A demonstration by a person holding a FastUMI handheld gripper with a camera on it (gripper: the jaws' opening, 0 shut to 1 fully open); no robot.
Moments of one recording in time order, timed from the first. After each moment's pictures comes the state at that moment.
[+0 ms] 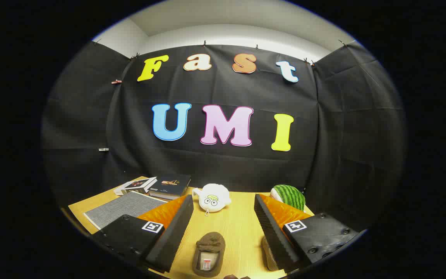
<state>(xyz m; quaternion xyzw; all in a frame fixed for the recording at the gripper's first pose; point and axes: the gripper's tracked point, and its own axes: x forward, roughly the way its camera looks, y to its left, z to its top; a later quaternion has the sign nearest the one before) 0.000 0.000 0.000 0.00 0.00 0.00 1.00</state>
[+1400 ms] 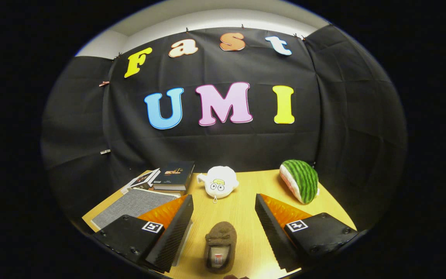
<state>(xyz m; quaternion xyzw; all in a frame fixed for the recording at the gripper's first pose) 0.029 -0.001 -0.050 0.09 0.11 0.02 0.99</state>
